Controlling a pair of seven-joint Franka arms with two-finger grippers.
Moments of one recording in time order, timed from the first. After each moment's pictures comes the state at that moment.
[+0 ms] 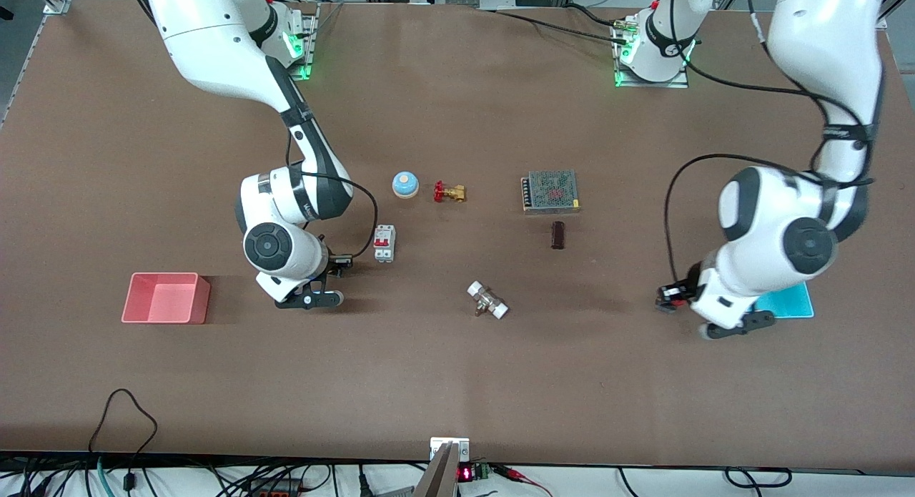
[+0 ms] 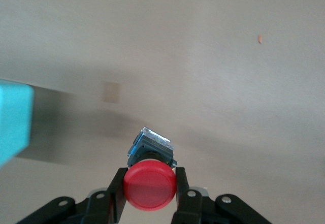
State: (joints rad) left arm 0.02 0.53 -0.10 -1.59 -0.01 2.11 -0.30; right arm 0.48 0.72 -0.14 -1.54 0.13 2.09 0.24
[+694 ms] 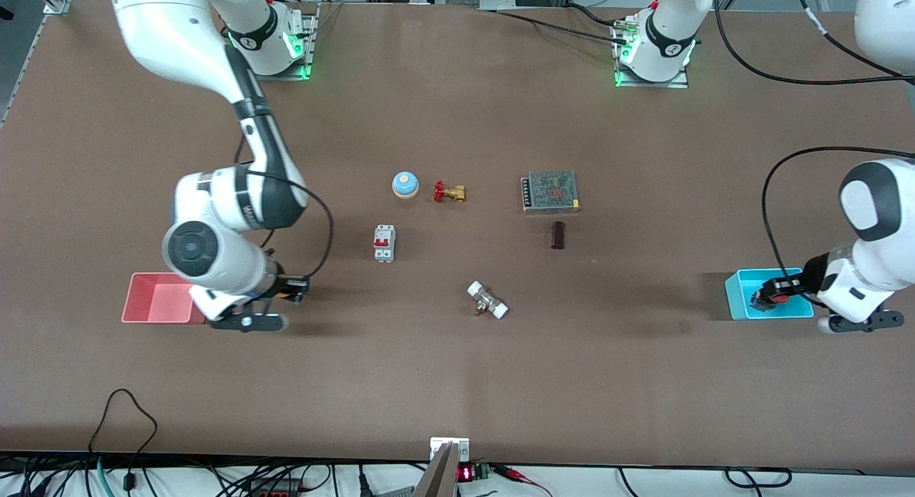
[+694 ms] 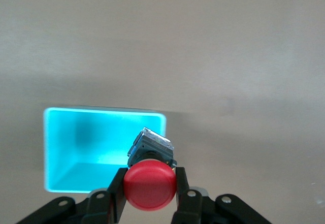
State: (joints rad) left arm 0.28 0.52 -0.09 -1.59 -0.01 2.10 0.09; right arm 0.39 0.66 -0.23 -1.42 0.12 2.02 0.21
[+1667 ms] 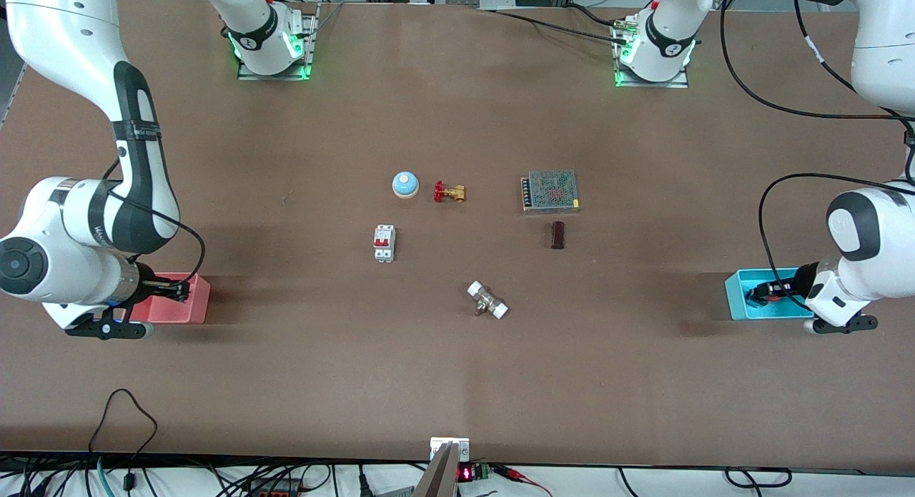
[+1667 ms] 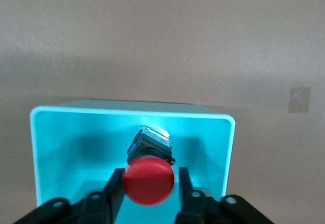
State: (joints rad) left arm 0.32 0.68 -0.09 -1.58 0.01 2.17 0.13; right arm 0.13 0.66 -0.23 -1.43 0.02 1.96 -0.02
